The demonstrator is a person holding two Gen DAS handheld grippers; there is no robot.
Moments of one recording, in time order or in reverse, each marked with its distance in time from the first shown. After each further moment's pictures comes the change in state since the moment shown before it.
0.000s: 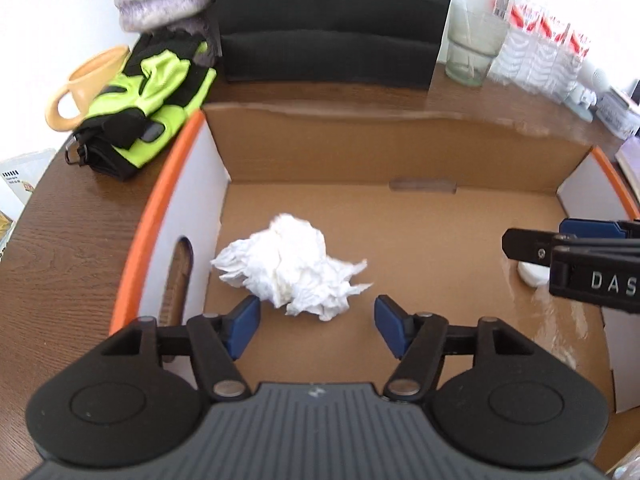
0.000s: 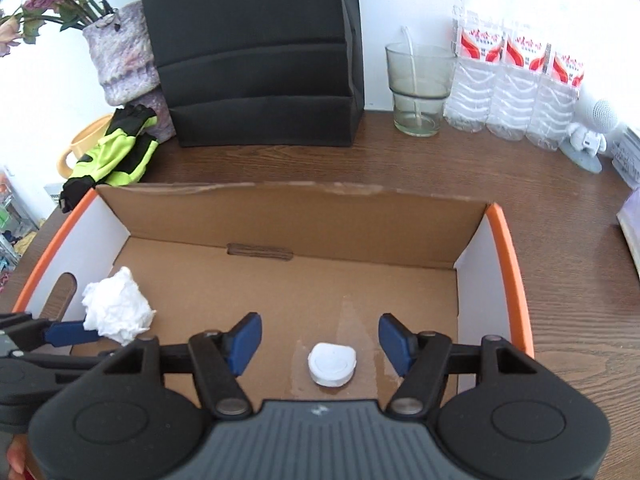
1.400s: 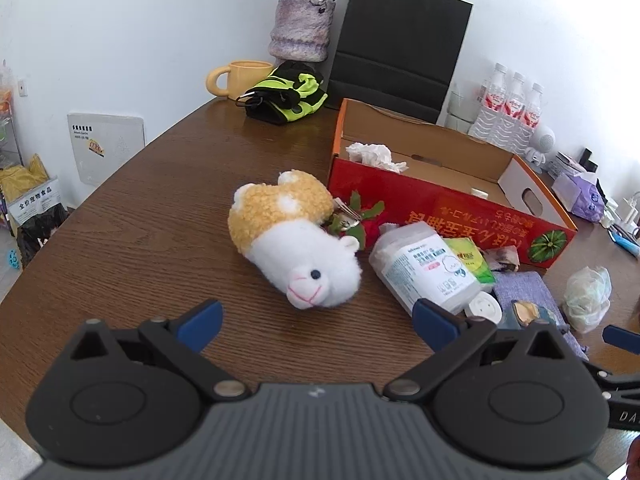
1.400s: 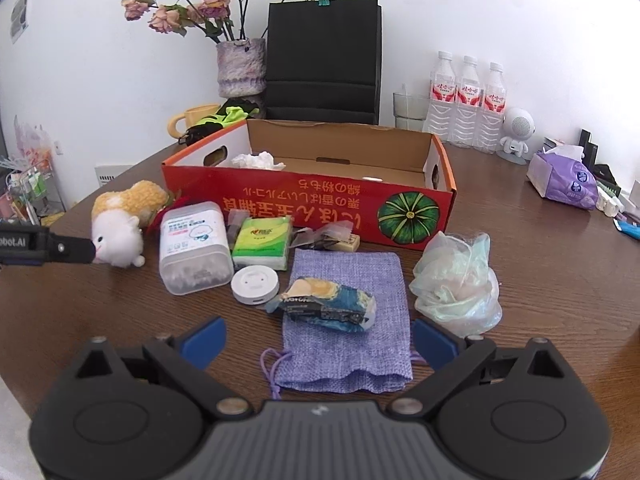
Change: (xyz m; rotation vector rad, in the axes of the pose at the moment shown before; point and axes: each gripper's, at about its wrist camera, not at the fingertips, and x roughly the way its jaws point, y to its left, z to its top) left arm -0.185 0.088 -0.238 -0.215 -0.253 -0.048; right arm -0.204 0.051 -0.262 -0.112 -0.218 -0.045
